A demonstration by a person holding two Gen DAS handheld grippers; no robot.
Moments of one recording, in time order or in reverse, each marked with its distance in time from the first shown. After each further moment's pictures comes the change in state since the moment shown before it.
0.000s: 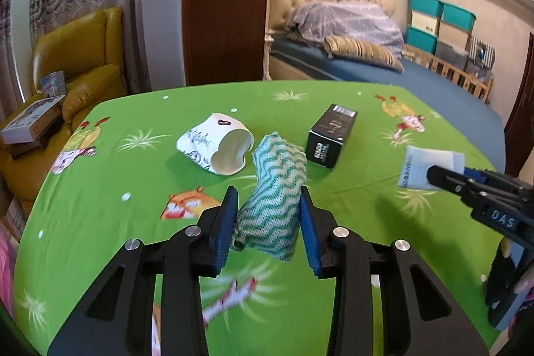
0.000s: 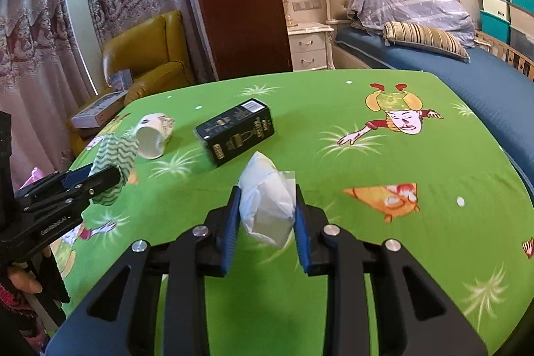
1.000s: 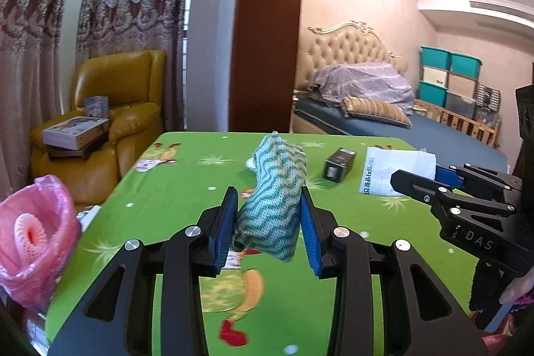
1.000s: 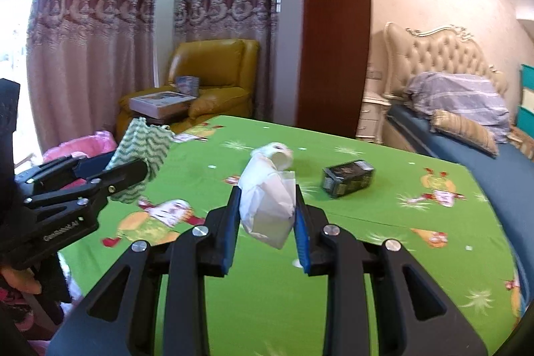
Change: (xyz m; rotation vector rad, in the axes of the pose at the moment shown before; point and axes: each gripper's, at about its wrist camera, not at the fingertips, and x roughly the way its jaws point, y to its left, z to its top) left arm -0.164 0.034 -0.066 -0.070 -0.260 0.098; right arm -0.107 0.144 -0.032 -0.315 -0.200 0.140
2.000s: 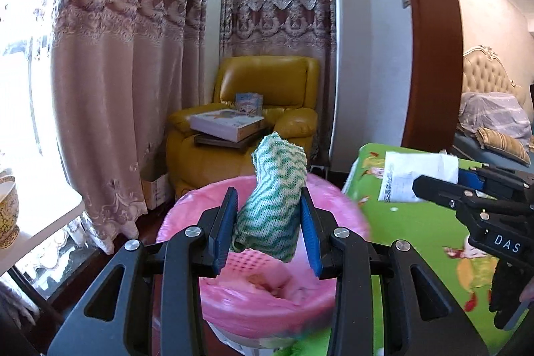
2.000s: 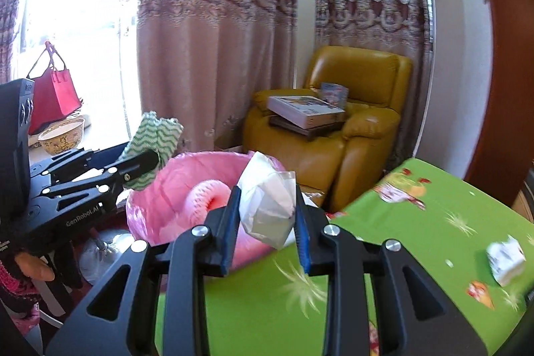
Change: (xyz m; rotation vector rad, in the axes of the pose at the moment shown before) left arm -0.106 0.264 -0.028 -0.156 -0.047 0.543; right arm 0.137 0.276 0.069 -0.234 -0.022 0.514
